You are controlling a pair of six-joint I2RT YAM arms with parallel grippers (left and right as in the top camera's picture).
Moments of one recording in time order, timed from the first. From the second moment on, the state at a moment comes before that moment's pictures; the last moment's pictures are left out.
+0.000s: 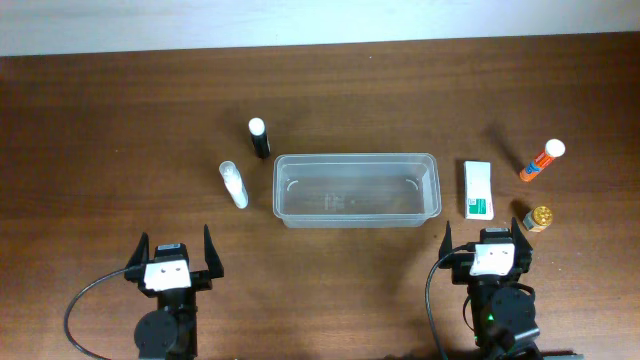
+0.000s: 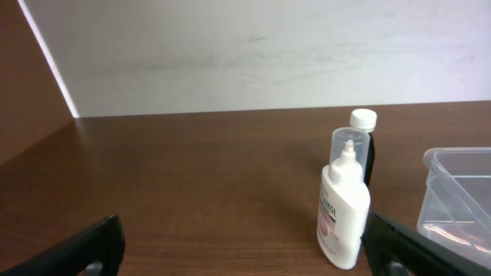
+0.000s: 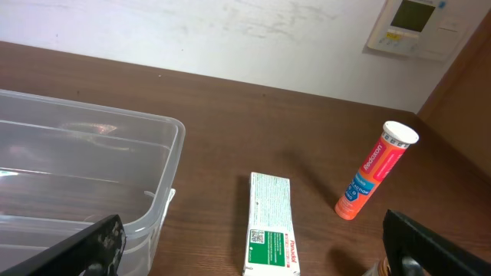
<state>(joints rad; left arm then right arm) -0.07 0.02 0.01 -0.06 -0.19 0.06 0.24 0.06 0.07 -0.20 0.35 -0.14</state>
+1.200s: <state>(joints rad) -0.07 0.02 0.01 -0.06 -0.19 0.06 0.24 0.06 0.07 -0.20 0.35 -0.14</state>
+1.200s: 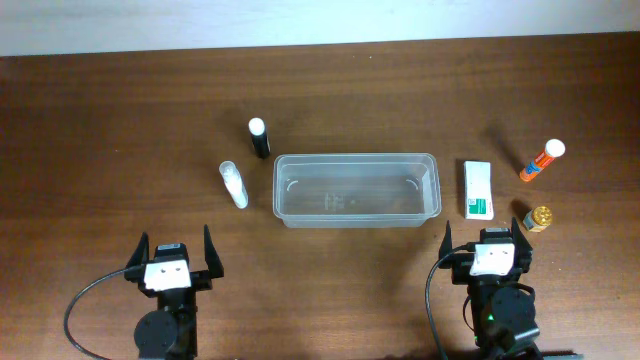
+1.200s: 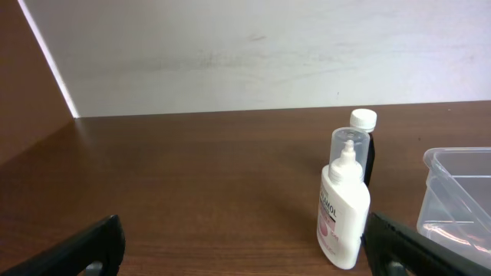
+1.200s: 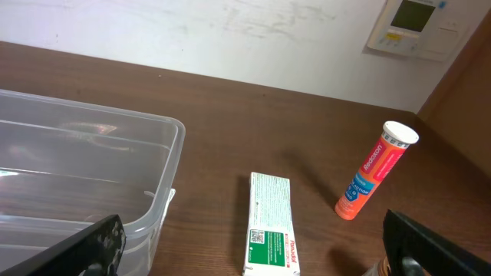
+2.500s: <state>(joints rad) -0.07 1.18 1.73 -1.38 0.21 0.06 0.24 0.06 0.08 -0.21 0.34 -0.14</state>
